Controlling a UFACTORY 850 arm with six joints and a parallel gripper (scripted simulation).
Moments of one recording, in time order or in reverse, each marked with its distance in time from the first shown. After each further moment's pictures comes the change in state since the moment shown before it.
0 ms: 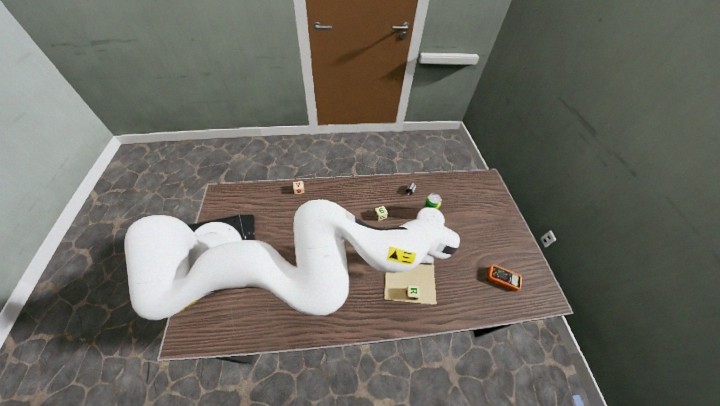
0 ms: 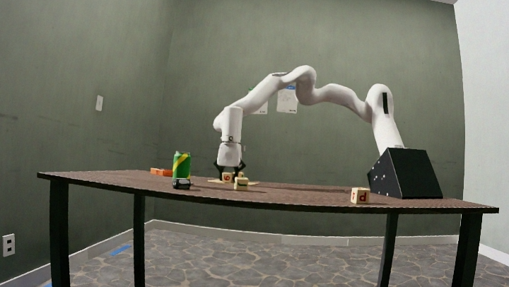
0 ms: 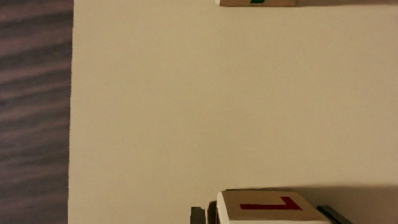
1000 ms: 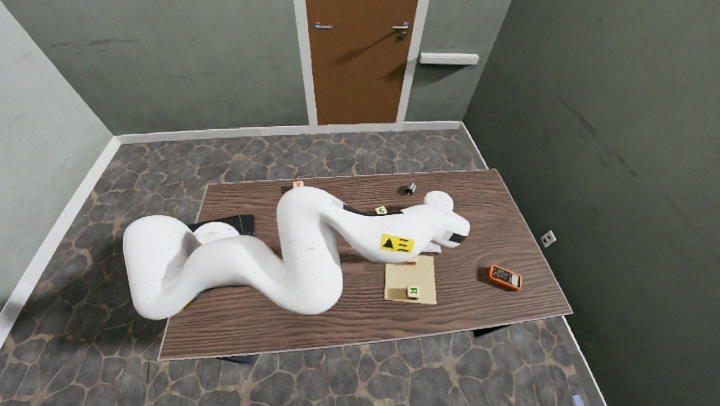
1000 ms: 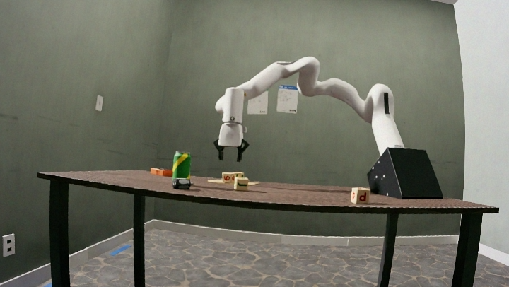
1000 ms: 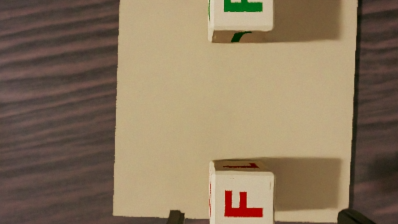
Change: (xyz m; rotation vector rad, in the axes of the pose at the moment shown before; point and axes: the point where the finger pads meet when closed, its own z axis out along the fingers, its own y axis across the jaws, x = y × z) arm 0.000 0.000 -0.086 0.000 0.000 0.000
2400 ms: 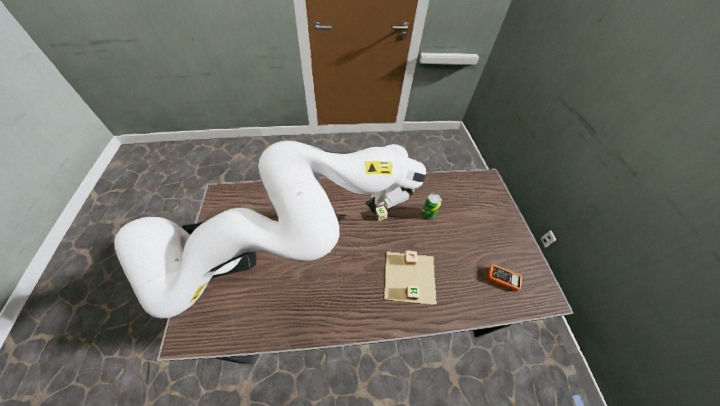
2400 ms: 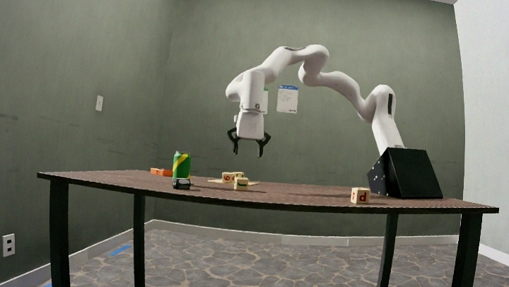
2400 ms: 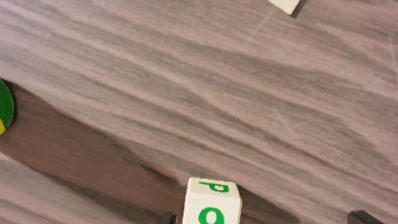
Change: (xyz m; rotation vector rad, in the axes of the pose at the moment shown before) arm -0.179 0.131 -0.022 0.012 -0.053 -0.549
